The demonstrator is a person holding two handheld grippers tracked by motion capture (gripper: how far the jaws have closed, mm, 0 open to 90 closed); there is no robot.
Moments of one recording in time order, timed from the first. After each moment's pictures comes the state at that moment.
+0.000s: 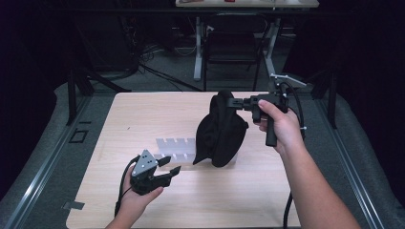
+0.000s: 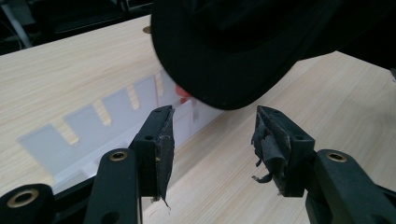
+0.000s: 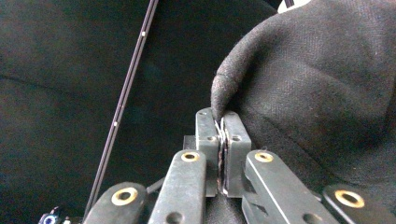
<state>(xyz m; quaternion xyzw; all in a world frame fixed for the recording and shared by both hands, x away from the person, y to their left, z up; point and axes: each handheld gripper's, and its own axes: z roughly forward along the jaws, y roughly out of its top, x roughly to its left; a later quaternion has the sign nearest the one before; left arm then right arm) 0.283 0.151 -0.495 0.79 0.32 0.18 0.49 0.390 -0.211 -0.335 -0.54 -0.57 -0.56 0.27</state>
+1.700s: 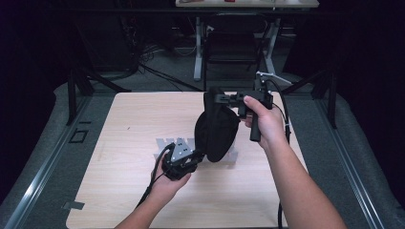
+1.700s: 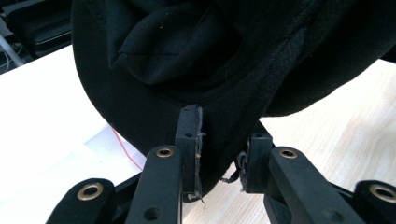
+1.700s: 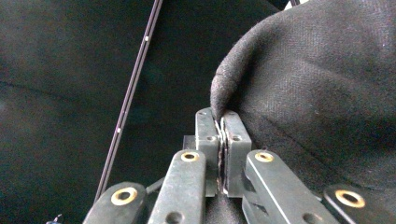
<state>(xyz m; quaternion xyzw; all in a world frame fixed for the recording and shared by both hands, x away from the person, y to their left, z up) 0.315 0.075 -0.485 0.81 0.29 0.19 0.46 0.406 -0.181 -0.342 -0.54 -0.56 -0.57 0.28</state>
